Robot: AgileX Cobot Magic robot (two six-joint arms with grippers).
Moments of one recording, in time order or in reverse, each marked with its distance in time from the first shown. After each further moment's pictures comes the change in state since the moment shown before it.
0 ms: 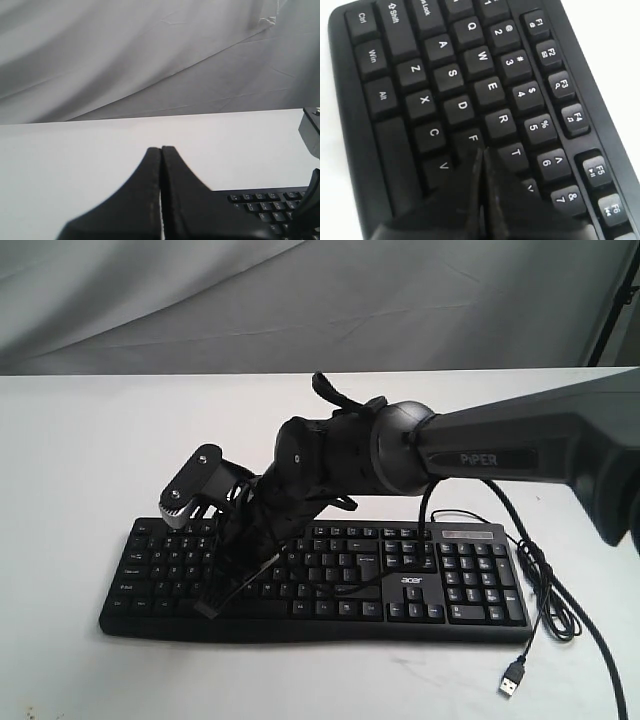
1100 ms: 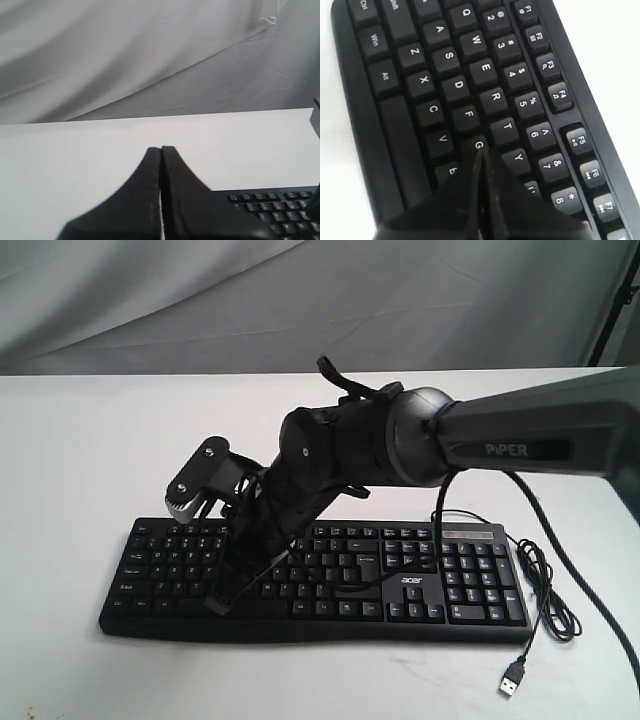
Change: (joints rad) left arm 0.000 0.000 0.000 0.000 0.000 0.000; right arm 0.000 -0.053 0.022 -0.108 0.038 0.100
